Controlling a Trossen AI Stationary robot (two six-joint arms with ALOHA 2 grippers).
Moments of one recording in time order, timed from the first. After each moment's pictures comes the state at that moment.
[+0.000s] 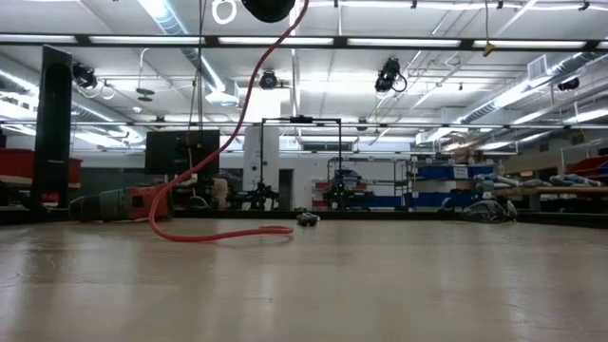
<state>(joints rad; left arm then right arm) -0.41 1.44 1.46 -0.75 -0.88 0.05 0.10 1.56 1.49 -0.29 0.28 -0.27</state>
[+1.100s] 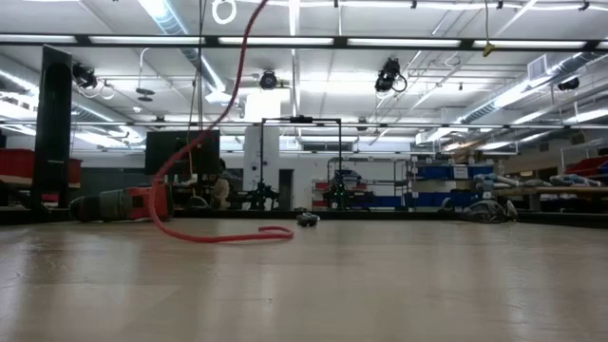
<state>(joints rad) -0.47 1.19 1.21 -0.47 -0.65 -0.16 0.20 1.56 1.49 -0.06 0.21 -0.34</state>
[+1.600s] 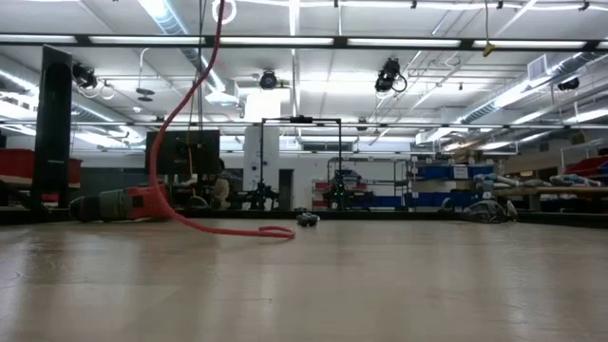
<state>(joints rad) -0.49 0.92 0.72 0.45 -0.55 0.03 0.24 1.56 1.49 0.05 0.21 -0.36</state>
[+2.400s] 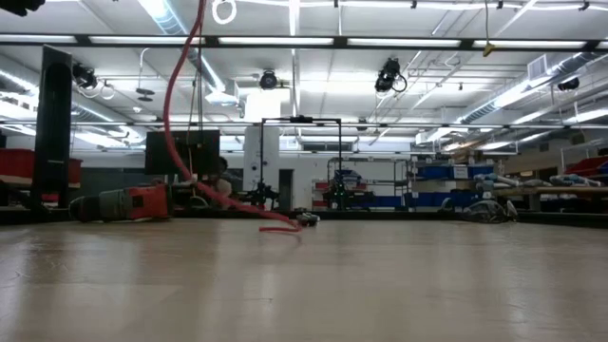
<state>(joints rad) -0.49 1.02 0.49 1.23 -0.29 0.26 0.20 1.64 1.49 0.27 0.16 -0.23</state>
